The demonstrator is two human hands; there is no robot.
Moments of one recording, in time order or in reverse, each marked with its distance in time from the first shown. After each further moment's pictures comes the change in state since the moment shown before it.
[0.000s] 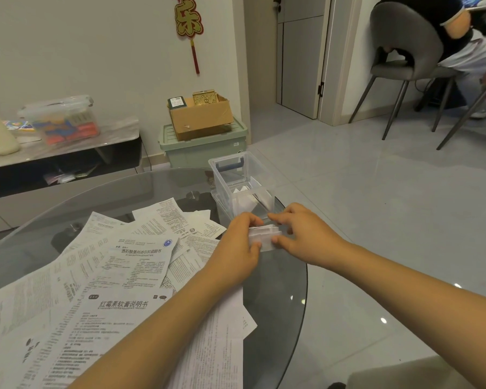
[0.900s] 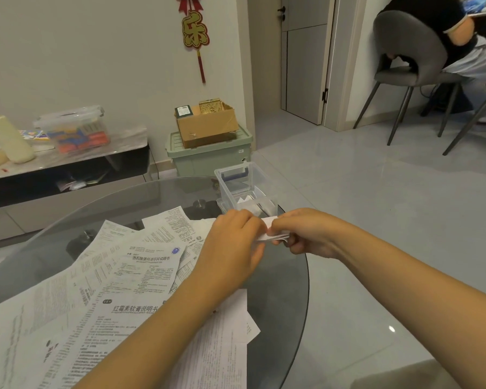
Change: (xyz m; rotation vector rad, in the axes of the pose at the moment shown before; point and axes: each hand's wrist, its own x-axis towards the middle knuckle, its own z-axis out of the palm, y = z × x) left_hand -0.009 0.027 -0.032 0.544 0.206 0.389; right_hand 0.006 -0.021 -0.033 0.919 -0.252 0.389
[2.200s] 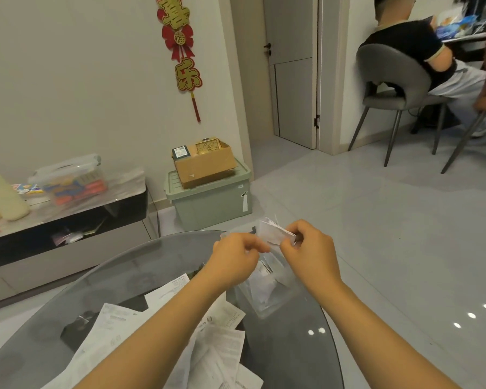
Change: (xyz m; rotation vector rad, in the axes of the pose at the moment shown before) left_hand 0.112 -0.057 -0.017 -0.443 -0.437 -0.525; right_hand 0.050 -0.043 0.001 -0.317 0.756 -0.467
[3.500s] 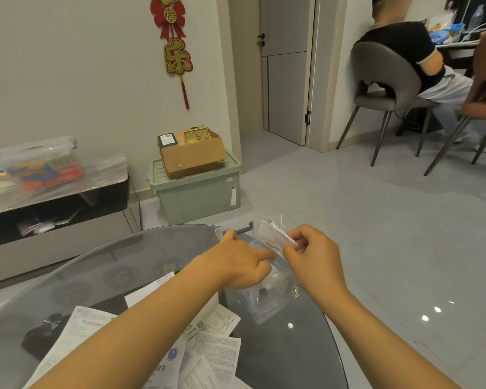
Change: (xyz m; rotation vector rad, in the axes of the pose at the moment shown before) left_hand 0.035 -0.019 0.008 0.642 -0.377 0.328; right_hand 0.006 0.016 0.016 -0.043 0.022 0.039
